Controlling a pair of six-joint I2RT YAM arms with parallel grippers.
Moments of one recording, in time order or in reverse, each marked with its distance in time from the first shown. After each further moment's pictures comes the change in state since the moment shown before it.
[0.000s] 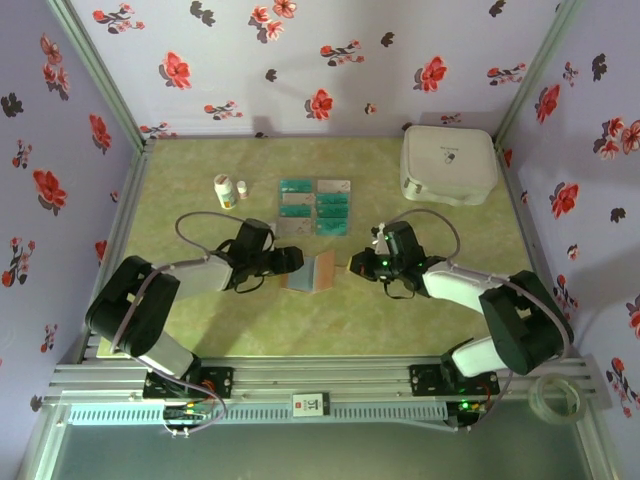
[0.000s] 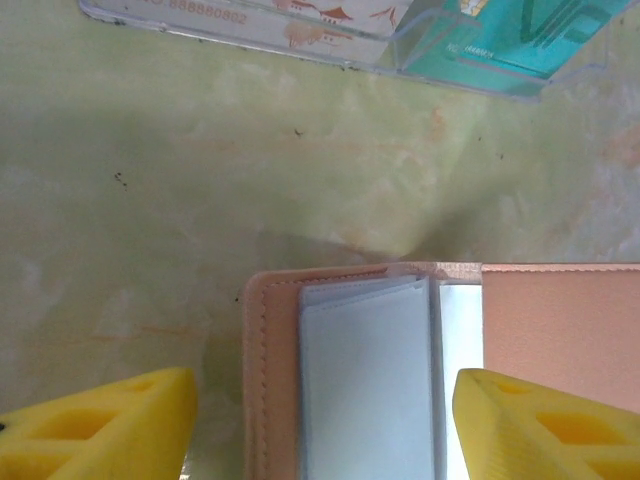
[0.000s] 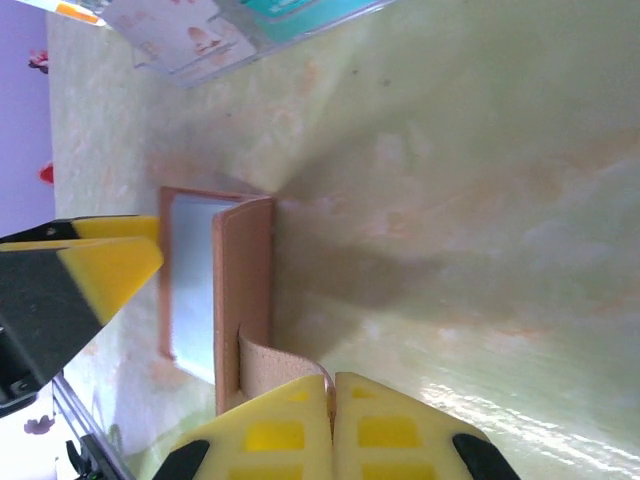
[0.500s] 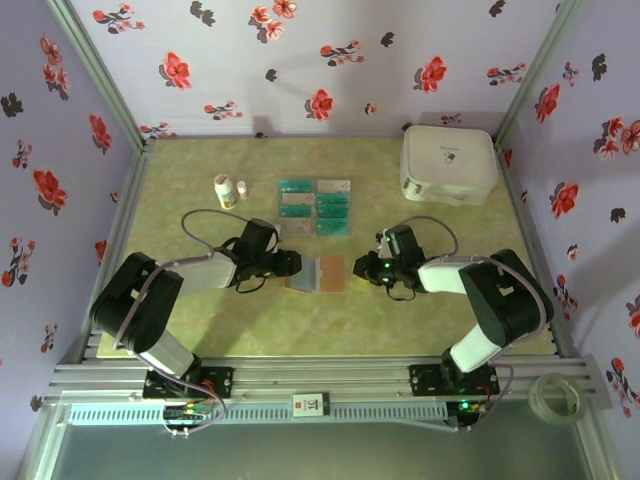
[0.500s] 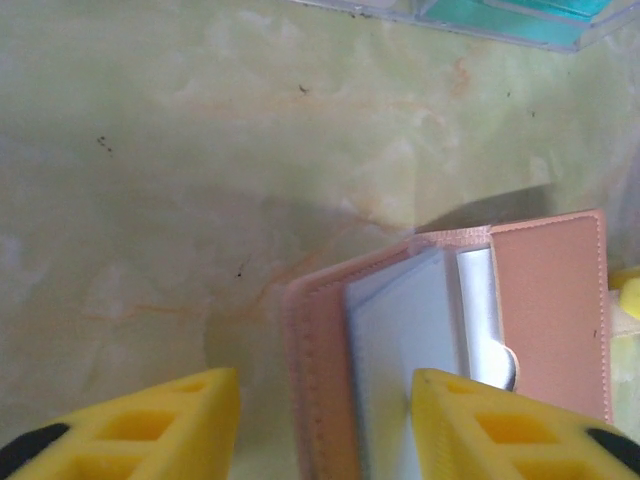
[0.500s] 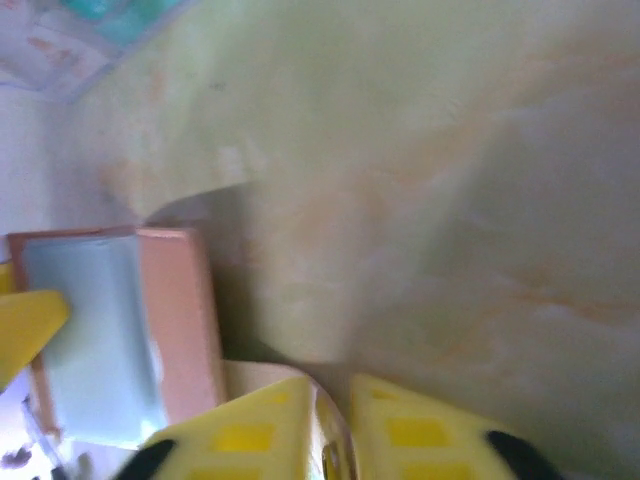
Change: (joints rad) left arm -0.014 0.024 0.034 -0.072 -0.001 0.038; right arm -0.061 0.162 -0.008 0.089 -0.031 0.000
